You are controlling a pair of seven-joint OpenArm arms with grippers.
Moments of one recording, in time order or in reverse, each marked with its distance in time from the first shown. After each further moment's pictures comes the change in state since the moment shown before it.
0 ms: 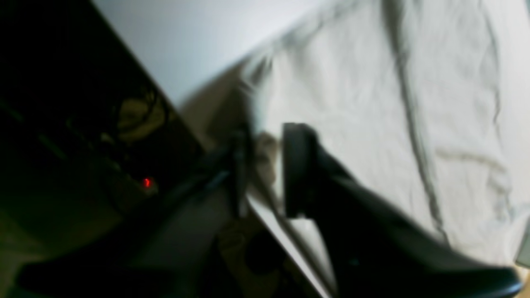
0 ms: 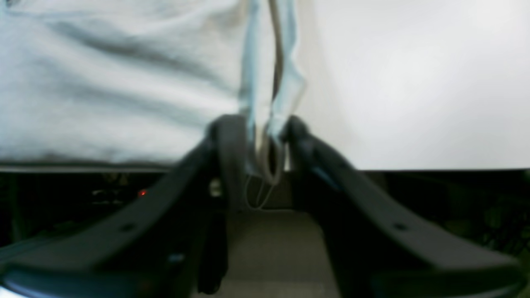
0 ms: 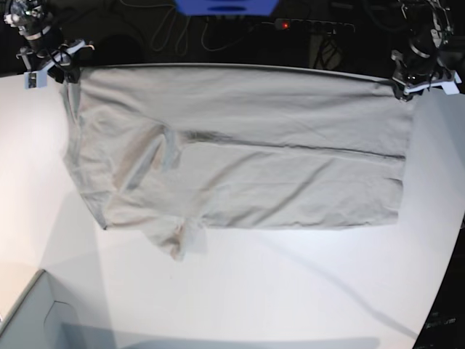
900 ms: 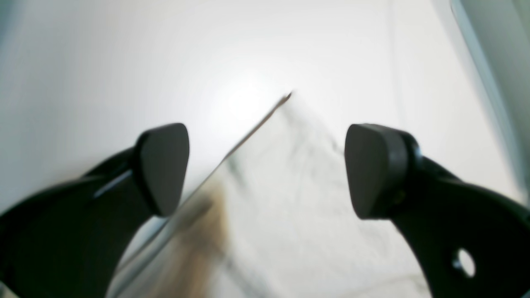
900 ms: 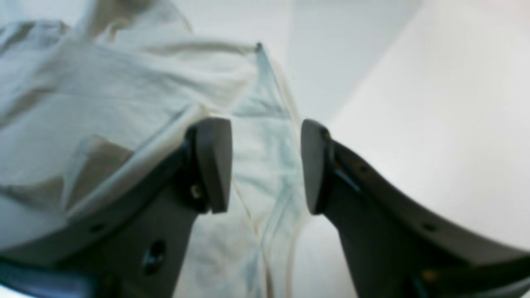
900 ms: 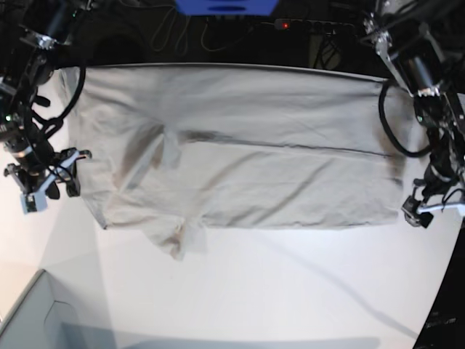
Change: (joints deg) left arm -39.5 -5.3 1.2 -17.4 27.3 -0.9 6.4; right arm 29.4 2.6 -5.8 9.2 0.2 1.0 -26.6
